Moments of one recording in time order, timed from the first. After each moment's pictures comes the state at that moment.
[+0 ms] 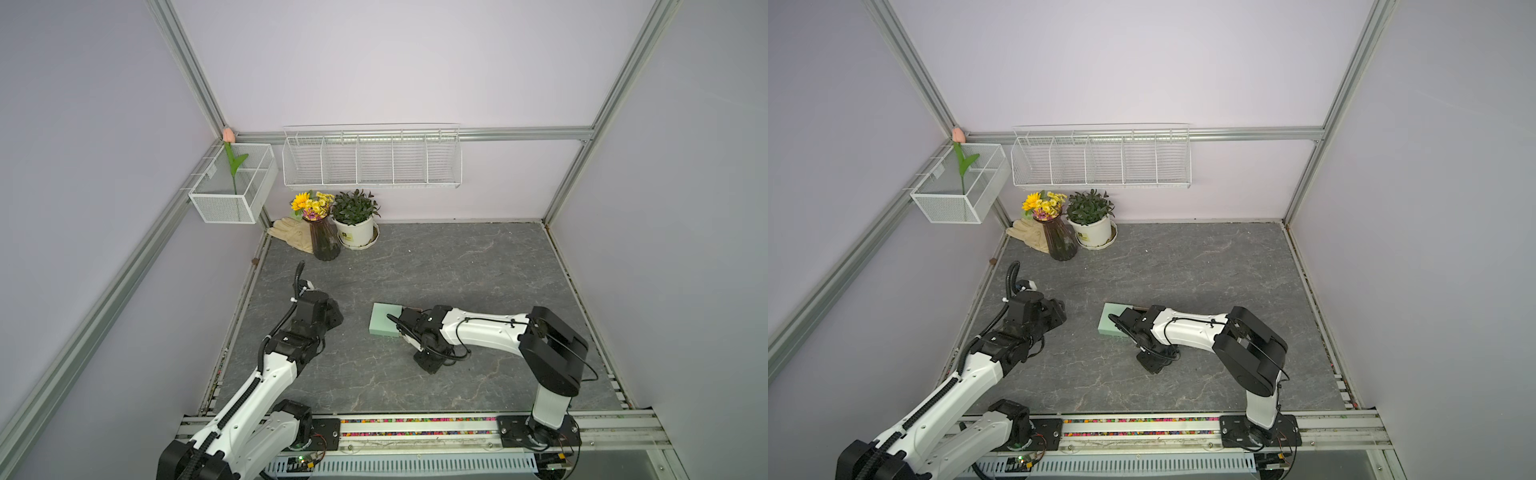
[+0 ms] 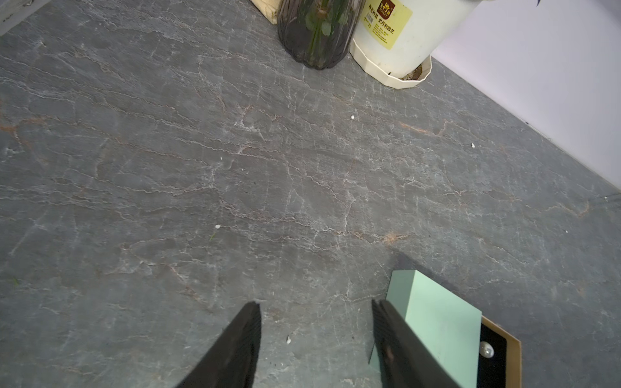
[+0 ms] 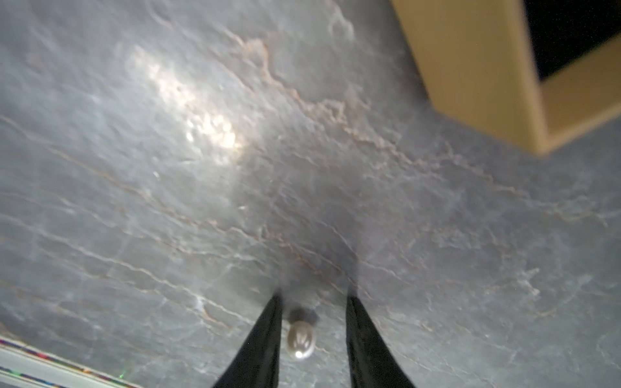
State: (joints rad) left arm -0.37 0.93 0.56 -0.33 -0.21 -0.67; right arm 1.02 1.83 1.16 -0.93 0.02 0.21
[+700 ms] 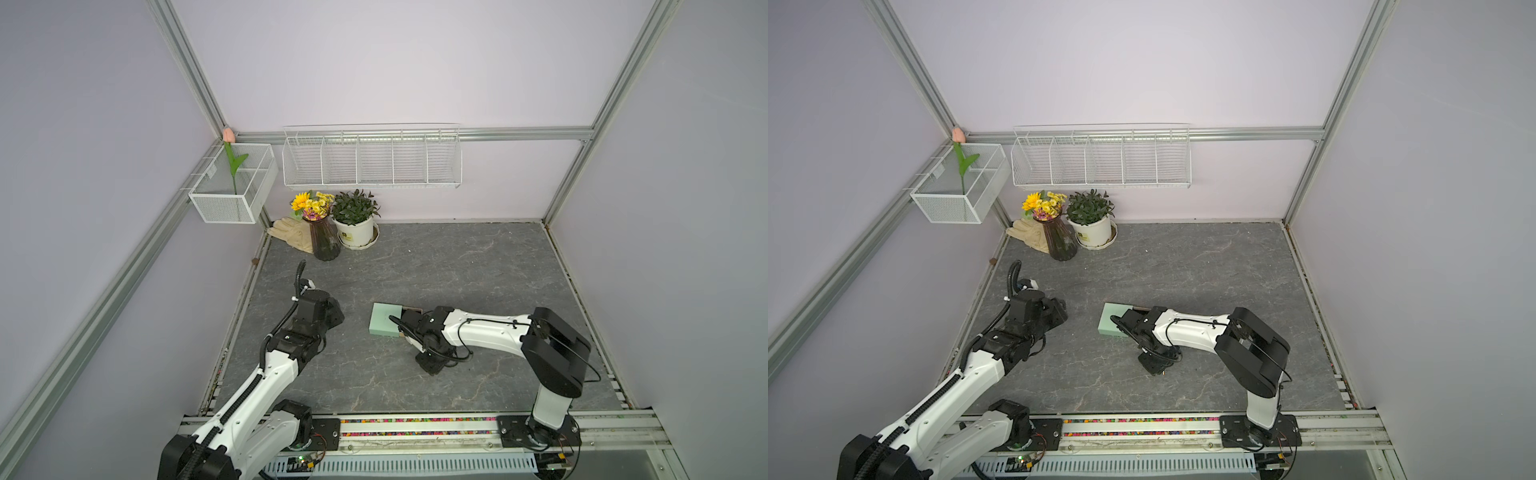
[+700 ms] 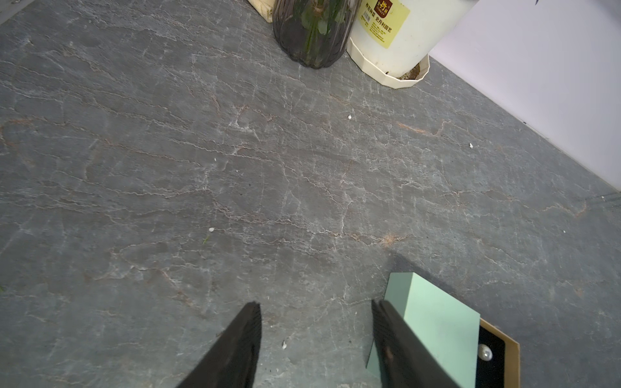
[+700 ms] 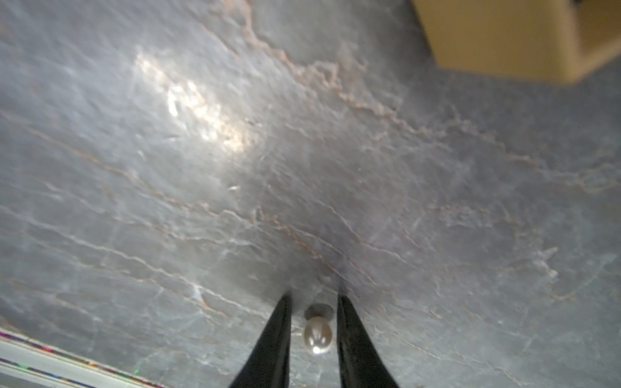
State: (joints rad) left arm -0.37 0.95 0.56 -0.31 -0.20 -0.67; right arm 1.02 1.82 1.14 -0.94 0.01 0.25
